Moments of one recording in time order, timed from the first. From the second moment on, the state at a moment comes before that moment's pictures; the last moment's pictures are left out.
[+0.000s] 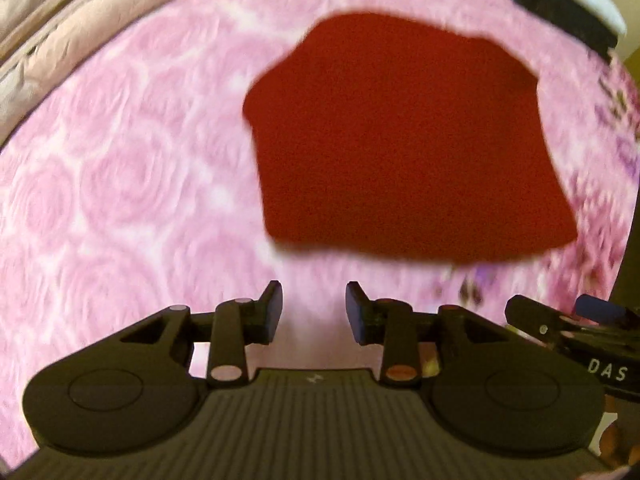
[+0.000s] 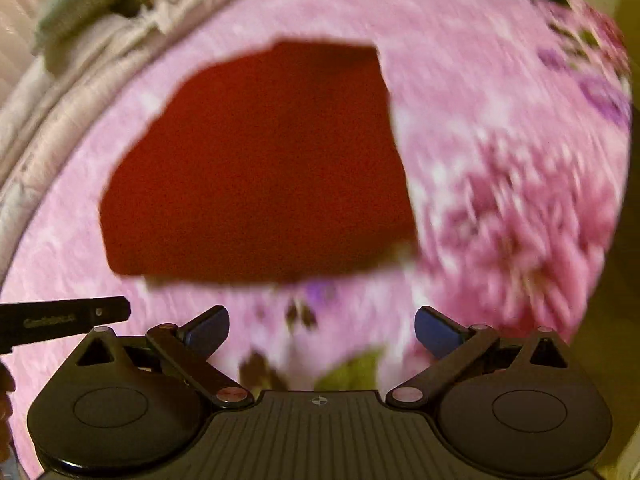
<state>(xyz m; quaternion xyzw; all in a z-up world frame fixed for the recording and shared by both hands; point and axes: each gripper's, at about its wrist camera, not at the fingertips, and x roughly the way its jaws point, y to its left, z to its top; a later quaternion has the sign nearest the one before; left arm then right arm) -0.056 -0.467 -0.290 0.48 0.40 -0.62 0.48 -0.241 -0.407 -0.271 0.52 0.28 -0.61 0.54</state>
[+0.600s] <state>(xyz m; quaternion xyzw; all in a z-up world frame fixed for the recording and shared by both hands) -0.052 -0.445 -0.284 0.50 0.39 -0.61 0.47 -0.236 -0.385 -0.266 0.52 0.30 -0.62 0.51</state>
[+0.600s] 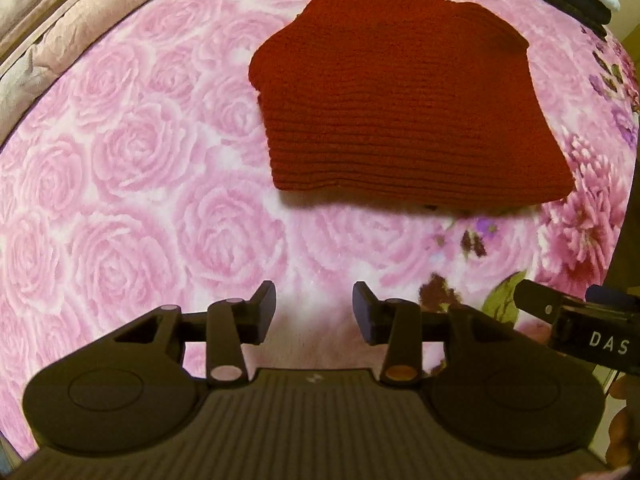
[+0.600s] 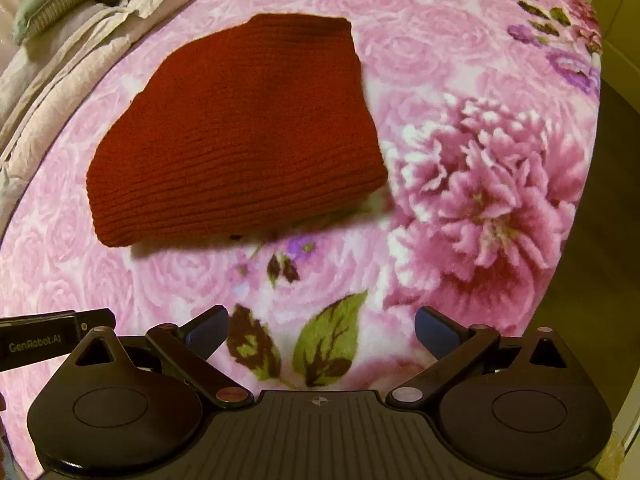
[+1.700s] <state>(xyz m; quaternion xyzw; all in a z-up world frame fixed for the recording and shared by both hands) 0.059 -0.597 -0.390 0.13 0.66 -0.63 0.38 -0.390 -0.493 -0.339 0.64 0.03 -0.53 0.55</state>
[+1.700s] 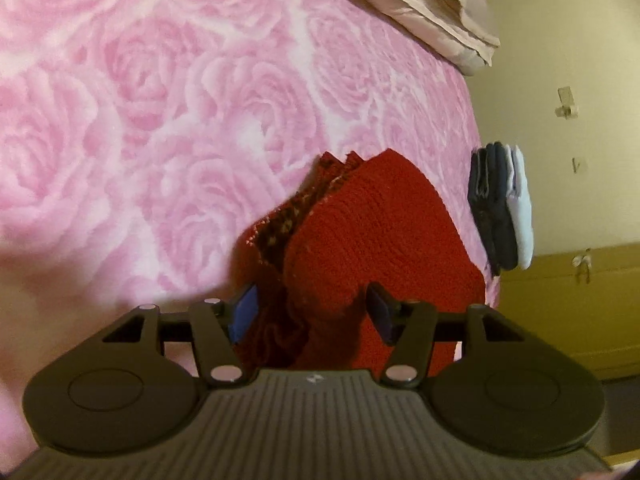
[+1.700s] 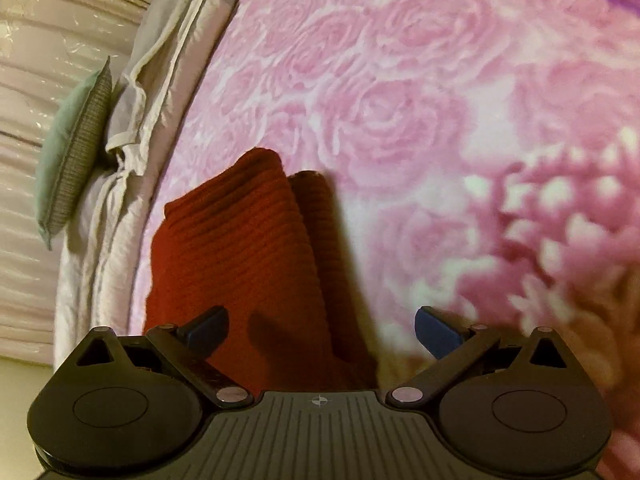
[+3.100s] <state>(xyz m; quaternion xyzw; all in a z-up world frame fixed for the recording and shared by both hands) 0.037 -0.624 -0.433 0.09 0.69 -0.65 0.32 -0.364 -0.561 -0.393 0.67 0.02 -0.35 0.65</state>
